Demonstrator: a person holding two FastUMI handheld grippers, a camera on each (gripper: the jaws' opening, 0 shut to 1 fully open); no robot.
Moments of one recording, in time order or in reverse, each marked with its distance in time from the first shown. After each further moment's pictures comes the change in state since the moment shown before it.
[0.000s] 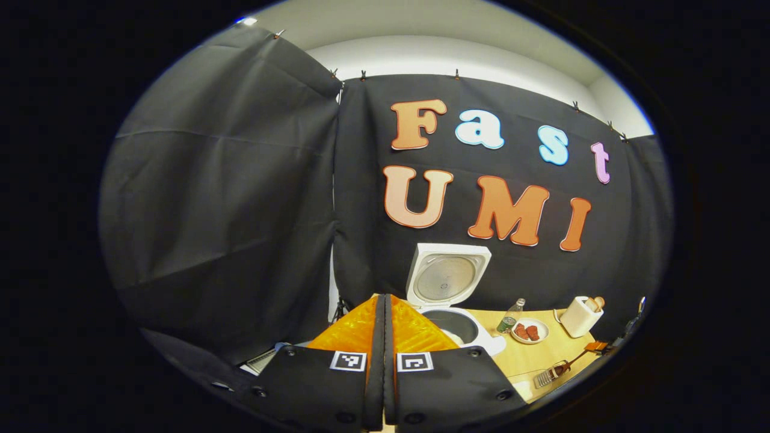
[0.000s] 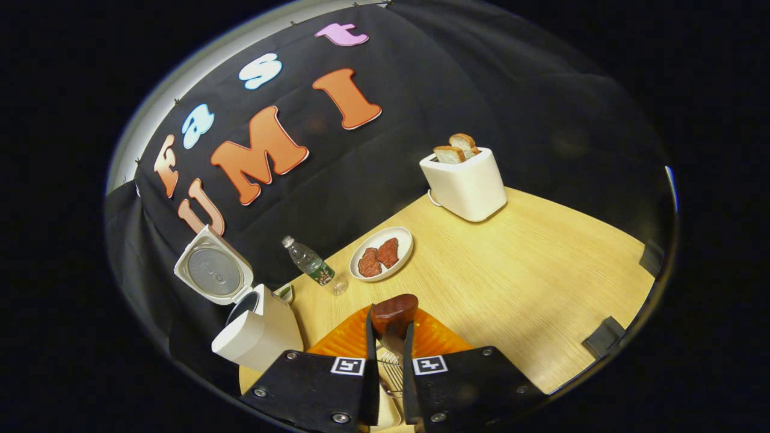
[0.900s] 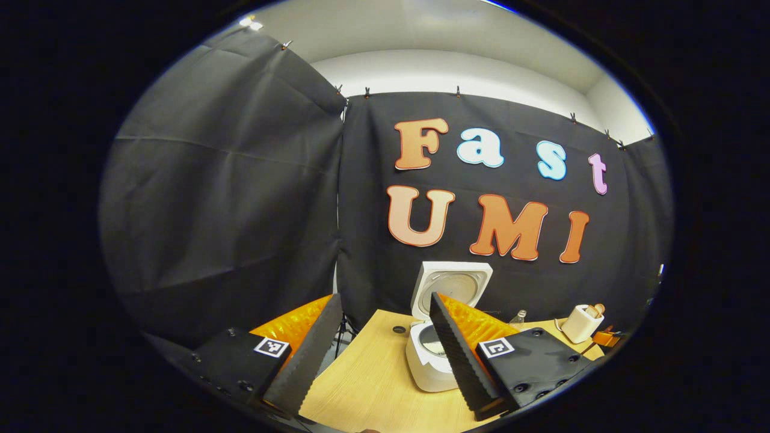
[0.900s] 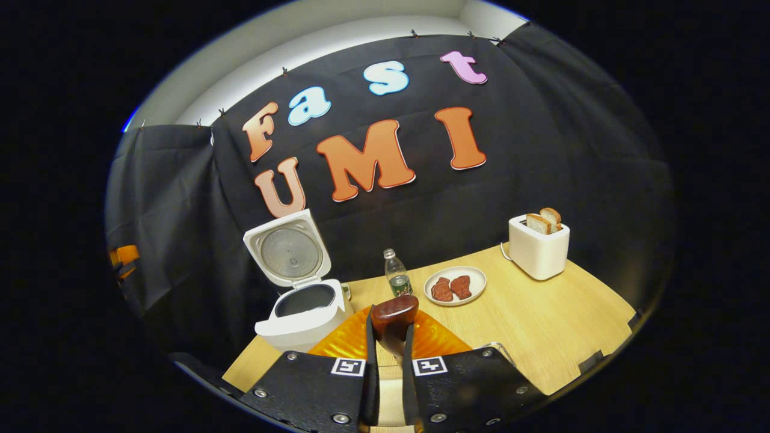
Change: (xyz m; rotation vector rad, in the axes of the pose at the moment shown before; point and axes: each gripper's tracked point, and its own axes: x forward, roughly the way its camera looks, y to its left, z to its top) left arm -0.014 0.033 0.017 0.015 -0.089 0.031; right arm -0.075 0.161 -0.018 -0.351 -0.110 0.212
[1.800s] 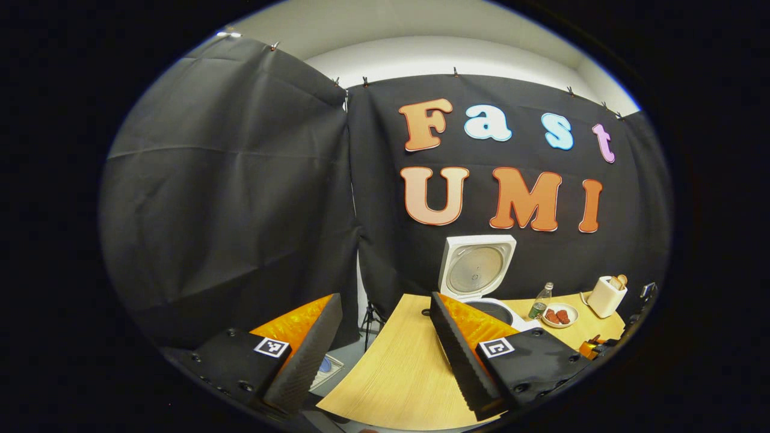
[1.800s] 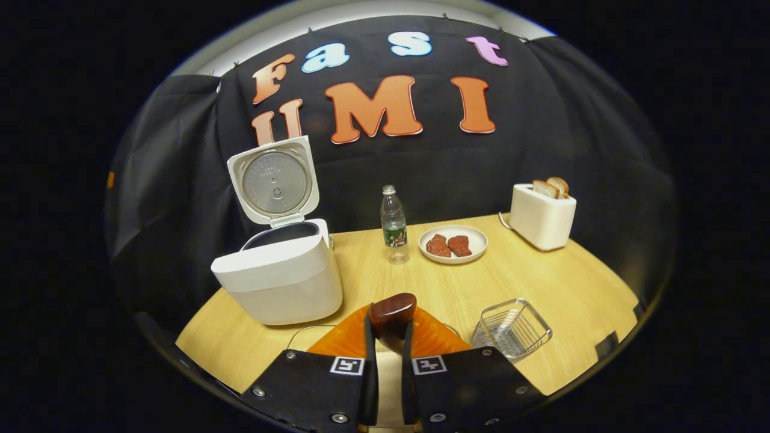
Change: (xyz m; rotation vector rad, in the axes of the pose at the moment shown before) left arm 0.000 0.036 -0.027 0.102 0.081 0.072; right arm 0.034 0.011 -0.119 -0.030 0.127 -0.063
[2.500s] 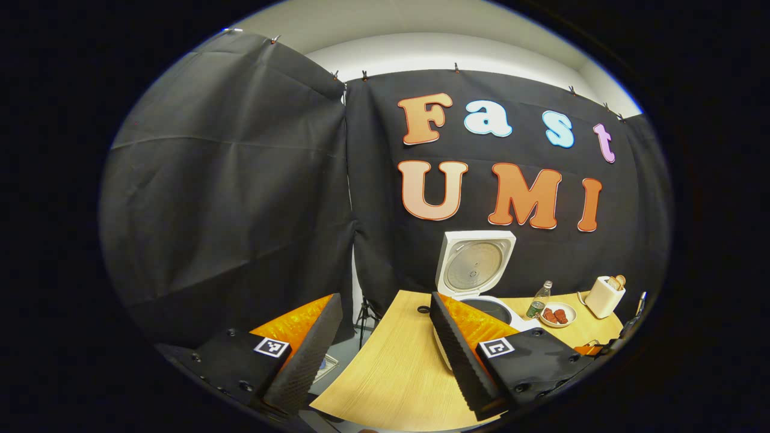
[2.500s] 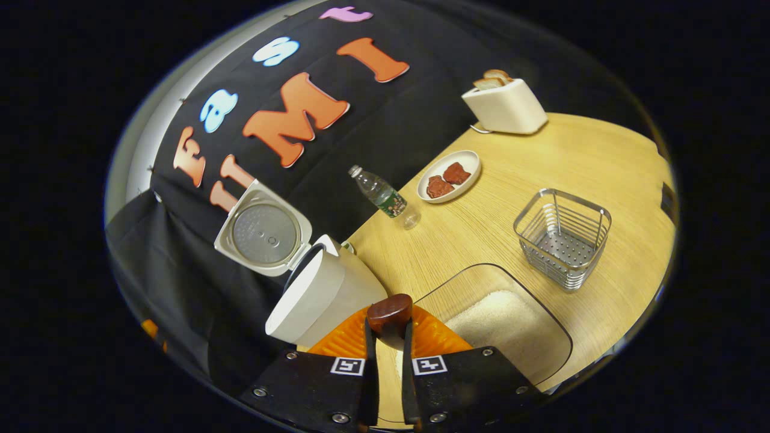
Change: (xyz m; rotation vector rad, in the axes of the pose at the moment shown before) left arm 0.015 -0.009 -0.009 -0.020 0.027 -0.026; right arm 0.016 0.004 -0.021 0.676 0.143 0.040
